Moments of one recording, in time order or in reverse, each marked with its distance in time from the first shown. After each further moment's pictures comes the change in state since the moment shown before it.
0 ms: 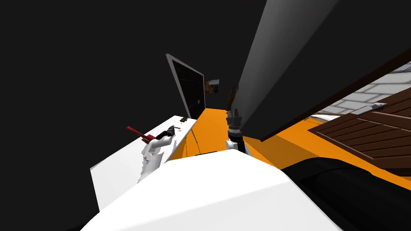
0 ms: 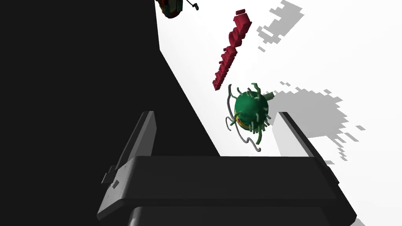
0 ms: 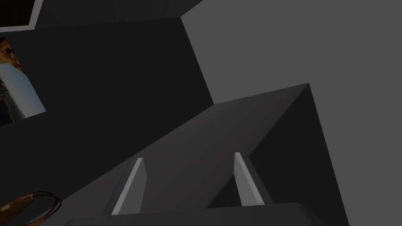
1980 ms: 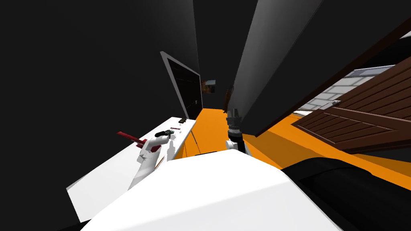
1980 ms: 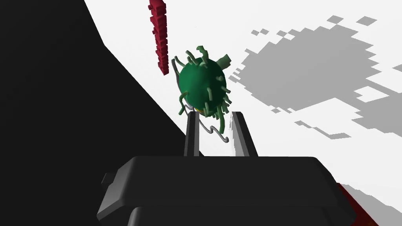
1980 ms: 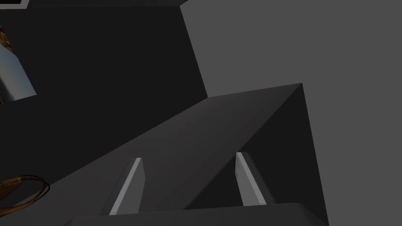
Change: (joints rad) left arm -0.050 0.087 0.030 0.112 -0.031 0.206 0.011; right arm 0.000 0.000 0.000 0.000 0.000 0.000 0.000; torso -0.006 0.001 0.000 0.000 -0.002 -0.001
